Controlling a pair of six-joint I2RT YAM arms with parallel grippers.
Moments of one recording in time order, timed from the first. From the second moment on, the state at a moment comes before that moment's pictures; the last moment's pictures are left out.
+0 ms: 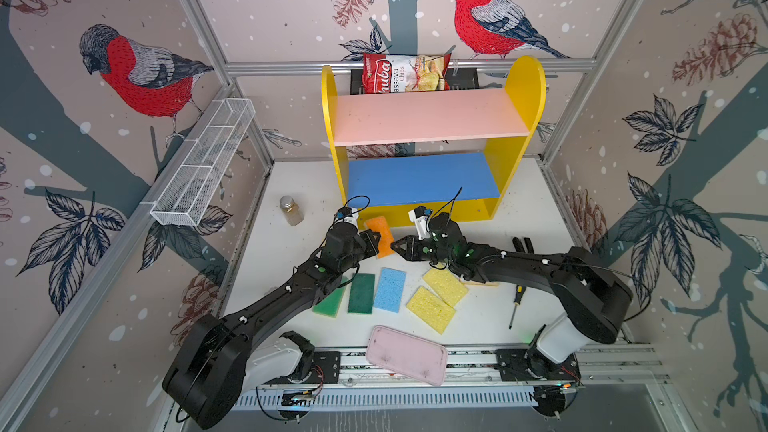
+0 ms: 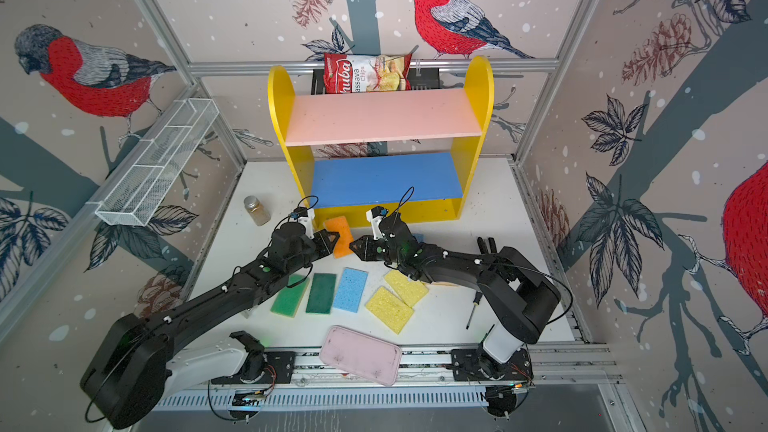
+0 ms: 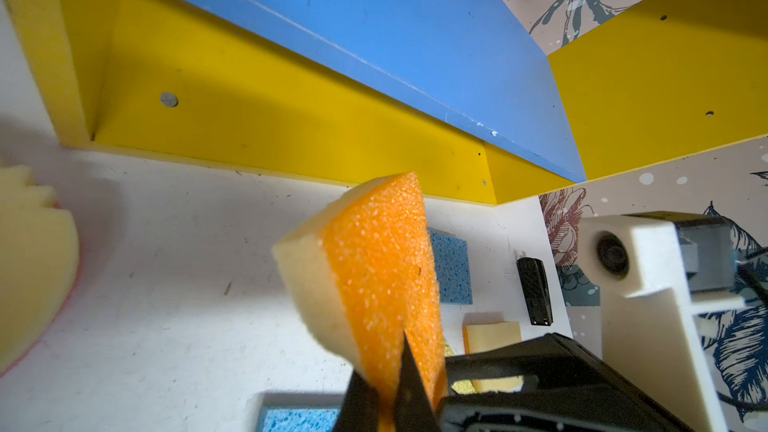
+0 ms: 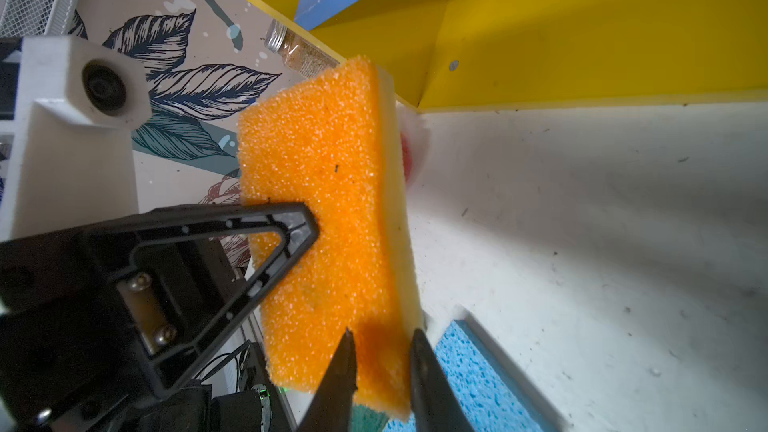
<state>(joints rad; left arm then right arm) -0.54 1.15 0.55 0.11 0.09 -0.83 0.88 1.63 0.83 0.31 -0.31 0.77</state>
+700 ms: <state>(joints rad) -0.53 0.95 0.57 -0.06 -0.07 -0.83 0.88 1.72 0.92 0.26 -0.16 0.74</state>
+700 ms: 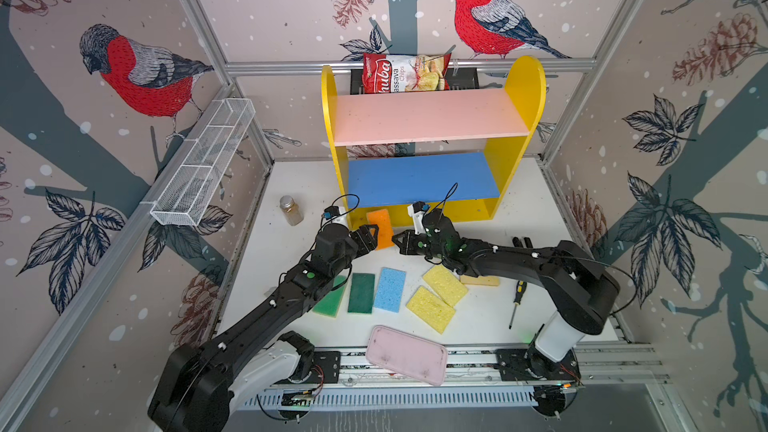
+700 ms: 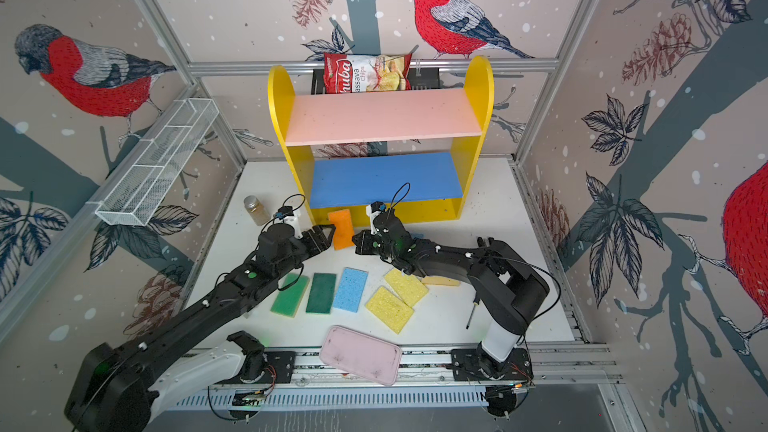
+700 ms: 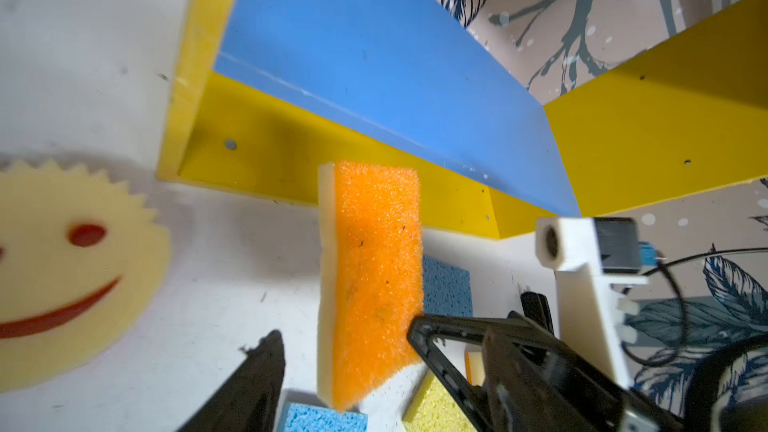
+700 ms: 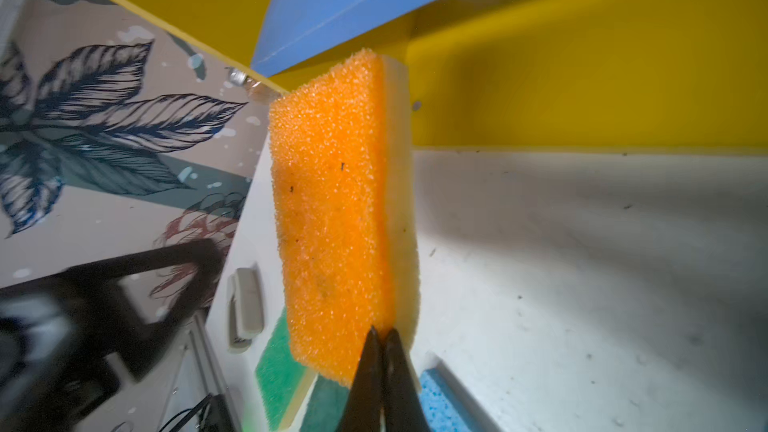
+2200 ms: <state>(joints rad) -0.53 0.59 0.51 -0.41 -0.40 -0.83 0.91 2.07 1.21 0.27 0.27 0.79</state>
